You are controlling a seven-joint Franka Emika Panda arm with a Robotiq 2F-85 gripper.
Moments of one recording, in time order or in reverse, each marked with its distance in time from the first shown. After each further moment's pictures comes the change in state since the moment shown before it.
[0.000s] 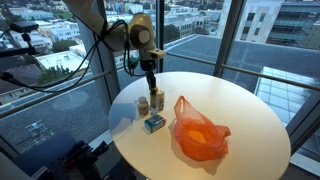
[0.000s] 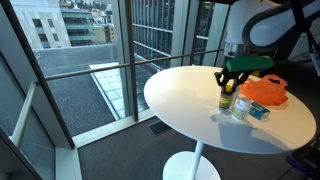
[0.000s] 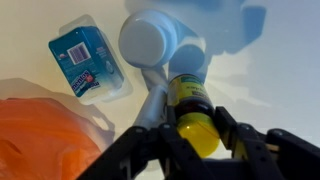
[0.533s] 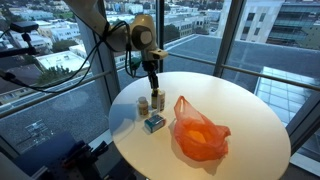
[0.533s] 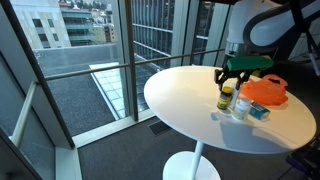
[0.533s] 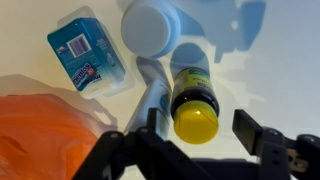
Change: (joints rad) arm 0.000 0.003 -0.021 0.000 0.004 0.025 0.001
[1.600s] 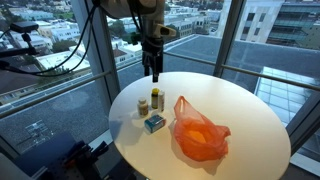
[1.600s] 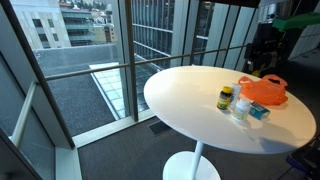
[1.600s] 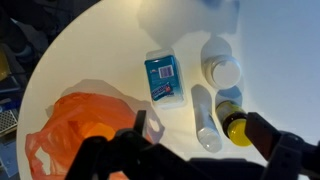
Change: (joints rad) arm -0.101 -0.252 -0.006 0.007 0.109 -0.403 -0.404
